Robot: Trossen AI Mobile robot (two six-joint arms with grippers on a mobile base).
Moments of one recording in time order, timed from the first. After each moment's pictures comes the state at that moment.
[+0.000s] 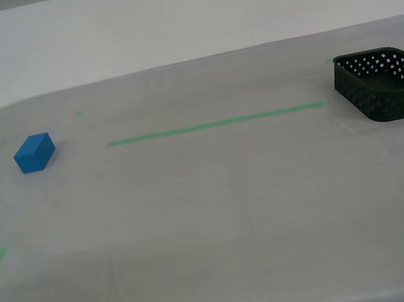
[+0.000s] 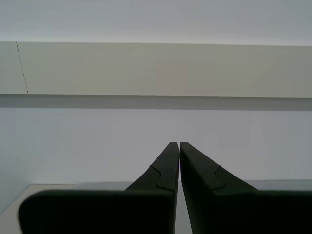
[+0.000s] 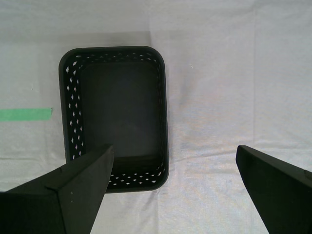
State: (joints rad) arm 0 -0.16 1.82 1.65 -1.07 0.02 -0.11; arm 1 0.00 1.05 0.52 0.61 -0.01 0.00
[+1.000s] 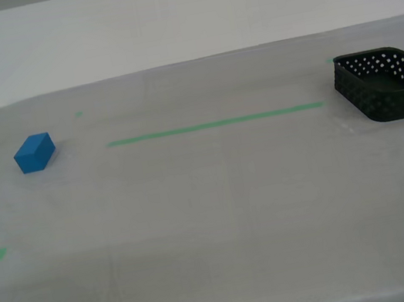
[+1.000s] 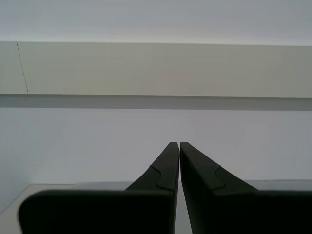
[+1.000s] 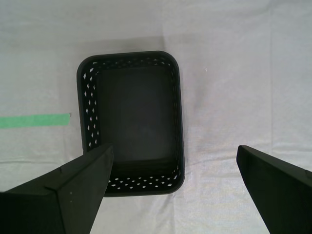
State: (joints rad) arm 0 -0.16 1.82 1.65 -1.06 -0.05 -0.07; arm 1 0.00 1.05 0.52 0.61 -0.01 0.00
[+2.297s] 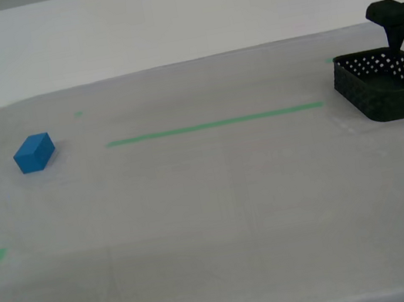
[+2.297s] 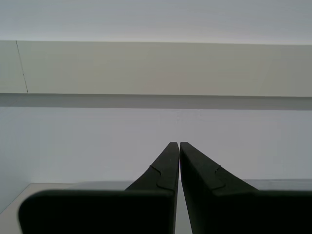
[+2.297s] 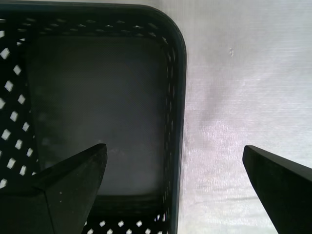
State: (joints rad) arm 0 -0.16 2.15 1.63 -0.89 0.00 -0.18; arm 1 0.00 1.05 0.52 0.61 -0.01 0.00
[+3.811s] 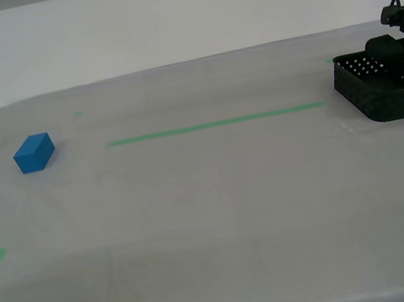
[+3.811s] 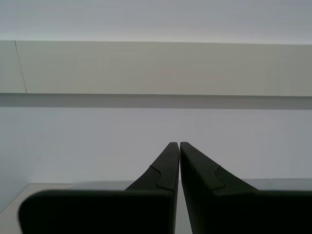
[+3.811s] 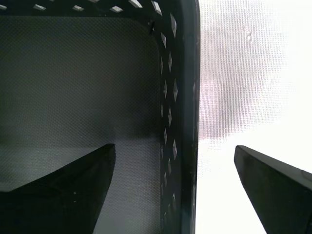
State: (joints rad) arm 0 -0.16 2.16 1.39 -0.55 0.05 -0.16; arm 1 0.00 1.05 0.52 0.61 -0.01 0.00
